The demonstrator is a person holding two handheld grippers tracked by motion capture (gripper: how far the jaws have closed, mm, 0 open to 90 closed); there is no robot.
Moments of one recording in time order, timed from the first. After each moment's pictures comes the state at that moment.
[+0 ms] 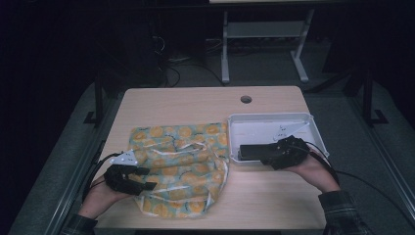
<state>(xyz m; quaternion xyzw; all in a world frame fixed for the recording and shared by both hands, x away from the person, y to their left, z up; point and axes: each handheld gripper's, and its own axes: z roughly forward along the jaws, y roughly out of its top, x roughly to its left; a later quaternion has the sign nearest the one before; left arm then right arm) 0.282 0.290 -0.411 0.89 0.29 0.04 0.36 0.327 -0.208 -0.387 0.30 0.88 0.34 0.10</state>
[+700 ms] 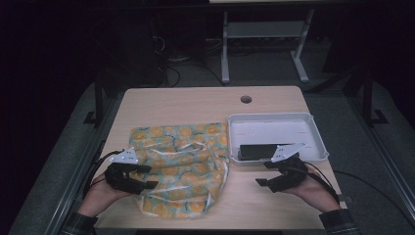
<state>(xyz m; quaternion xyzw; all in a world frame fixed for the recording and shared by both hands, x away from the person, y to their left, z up) 0.282 0.284 -0.400 0.89 0.28 0.03 0.37 0.281 -0.197 -0.404 0.28 0.89 0.35 0.07</state>
